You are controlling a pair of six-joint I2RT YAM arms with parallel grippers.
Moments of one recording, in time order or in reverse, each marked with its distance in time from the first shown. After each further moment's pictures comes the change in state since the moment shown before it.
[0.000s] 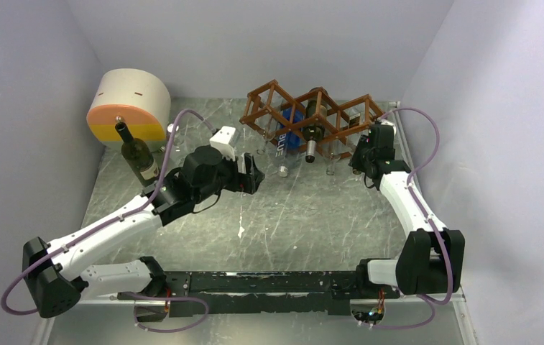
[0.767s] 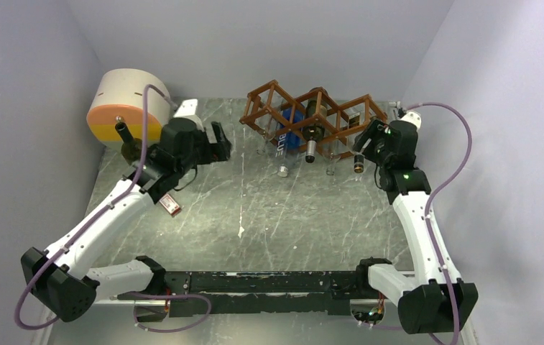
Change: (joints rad) left arm 0.275 0.048 0.122 -0.127 -0.029 -0.029; right arm 0.000 -0.242 0.067 -0.025 0.018 0.080
